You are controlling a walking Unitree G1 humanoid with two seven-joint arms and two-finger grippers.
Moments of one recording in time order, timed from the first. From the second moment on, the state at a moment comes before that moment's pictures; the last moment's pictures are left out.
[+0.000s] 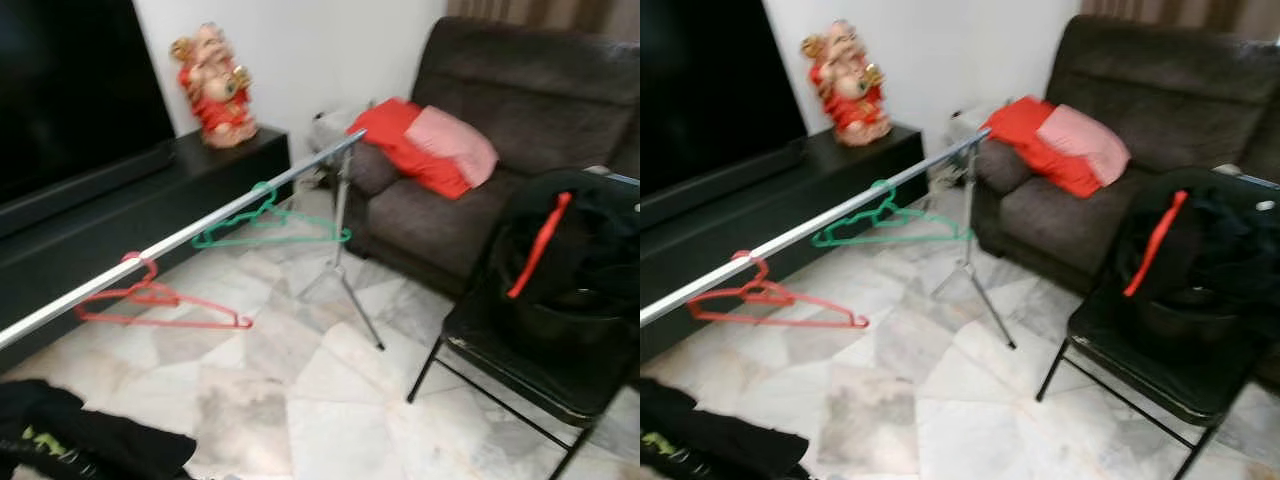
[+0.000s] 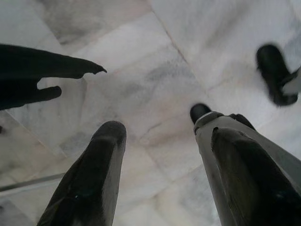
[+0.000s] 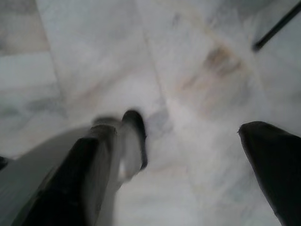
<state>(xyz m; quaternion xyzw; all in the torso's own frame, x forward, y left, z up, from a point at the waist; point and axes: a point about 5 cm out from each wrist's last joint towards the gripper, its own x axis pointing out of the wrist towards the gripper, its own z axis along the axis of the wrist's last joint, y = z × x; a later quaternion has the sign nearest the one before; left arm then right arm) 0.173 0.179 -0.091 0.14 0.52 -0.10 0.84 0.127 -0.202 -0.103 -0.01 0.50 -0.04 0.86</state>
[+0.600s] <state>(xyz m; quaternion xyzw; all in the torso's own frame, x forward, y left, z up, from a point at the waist) 0.183 0.163 -0.088 0.13 0.50 -0.11 0.85 0.126 -0.210 -0.102 -0.02 0.51 -0.05 0.86</state>
